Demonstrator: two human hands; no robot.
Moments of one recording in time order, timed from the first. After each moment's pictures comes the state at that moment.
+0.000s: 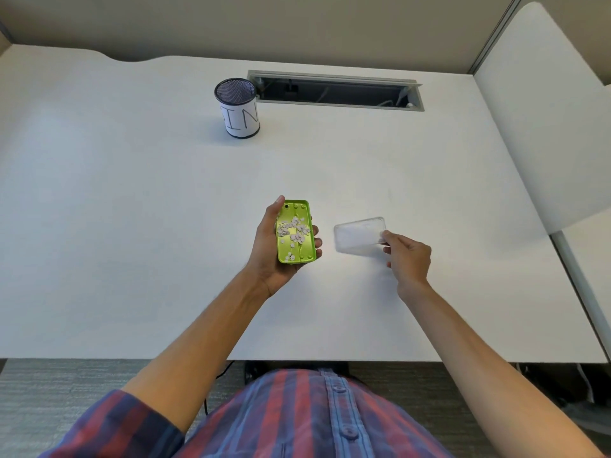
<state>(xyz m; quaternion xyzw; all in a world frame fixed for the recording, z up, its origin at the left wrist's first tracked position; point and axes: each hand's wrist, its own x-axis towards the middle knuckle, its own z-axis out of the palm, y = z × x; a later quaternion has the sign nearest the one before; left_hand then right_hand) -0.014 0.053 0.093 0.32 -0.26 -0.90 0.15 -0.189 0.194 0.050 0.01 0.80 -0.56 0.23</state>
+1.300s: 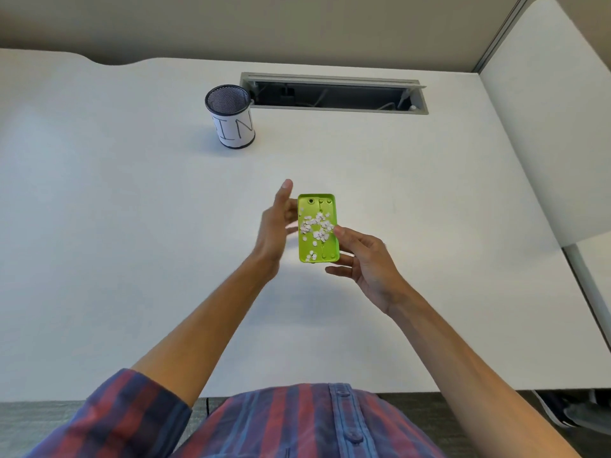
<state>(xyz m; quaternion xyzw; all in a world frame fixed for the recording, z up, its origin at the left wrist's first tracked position) -0.062 -0.002 0.082 0.41 -0.51 -0.73 0.20 -0.150 0.139 0.110 -0.16 0.56 -0.62 0.53</state>
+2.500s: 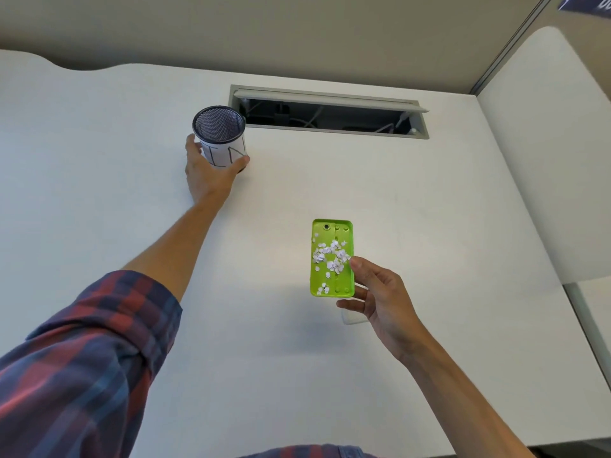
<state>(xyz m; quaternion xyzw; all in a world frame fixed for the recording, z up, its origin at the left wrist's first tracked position) -0.106 -0.234 0.016 0.54 -0.66 -0.40 0.33 -0.166 0.108 0.118 -0.11 0.61 -0.62 0.48</state>
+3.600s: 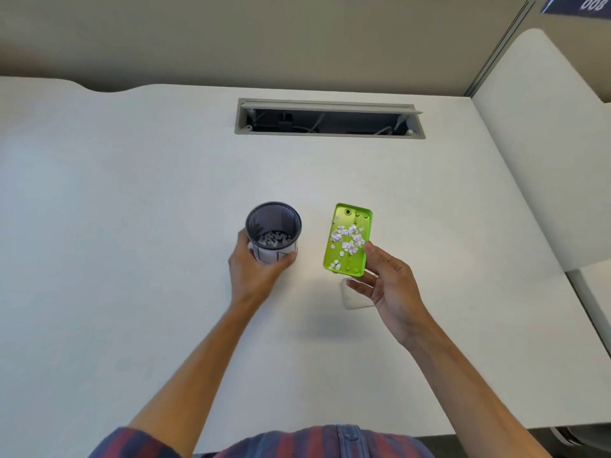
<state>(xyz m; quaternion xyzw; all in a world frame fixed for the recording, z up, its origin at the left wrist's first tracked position) -0.035 -0.042 0.018 0.44 -0.65 -0.52 0.33 -0.167 0.128 0.118 -0.09 0.57 -0.68 0.45</state>
